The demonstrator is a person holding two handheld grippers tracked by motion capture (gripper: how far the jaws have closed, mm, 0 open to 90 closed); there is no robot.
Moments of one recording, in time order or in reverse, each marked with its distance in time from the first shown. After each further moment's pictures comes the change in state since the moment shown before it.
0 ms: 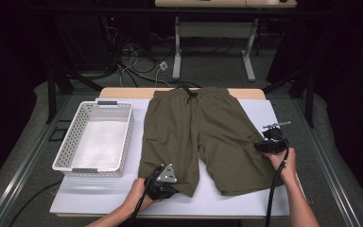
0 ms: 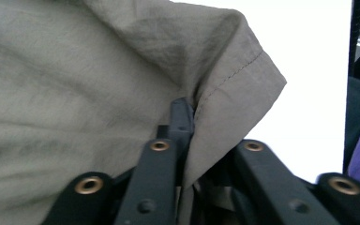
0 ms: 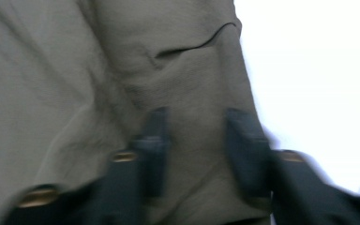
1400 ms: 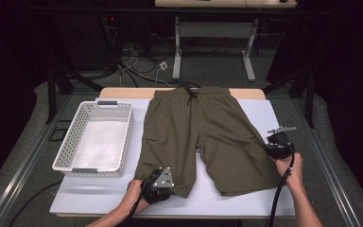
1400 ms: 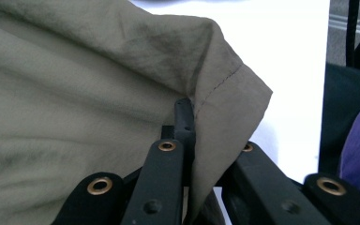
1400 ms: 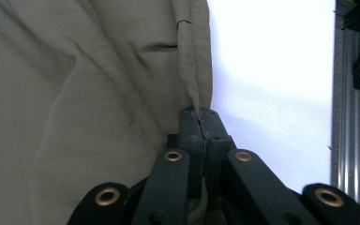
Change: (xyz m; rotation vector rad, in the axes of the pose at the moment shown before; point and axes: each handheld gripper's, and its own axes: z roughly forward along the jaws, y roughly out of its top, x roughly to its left) left arm -0.011 -0.004 -0.016 -0.004 0.021 0.065; right arm 0.005 -0.016 -0.028 -0.037 -0.101 -0.045
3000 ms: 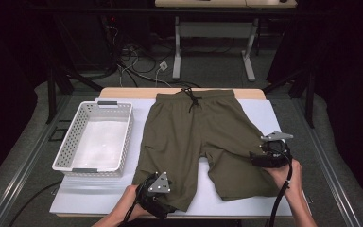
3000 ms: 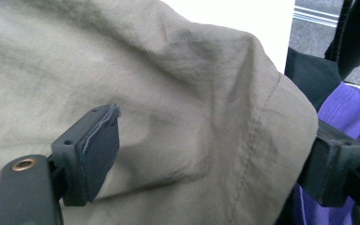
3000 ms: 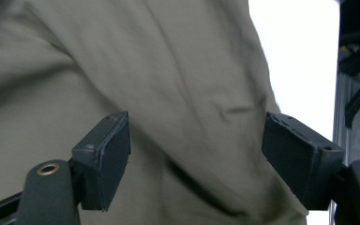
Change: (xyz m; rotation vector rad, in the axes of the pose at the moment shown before) left arm -0.012 -0.003 -0.014 0.016 -0.029 -0.014; right arm 0.050 -0.001 -0.061 -0.120 0.017 -0.129
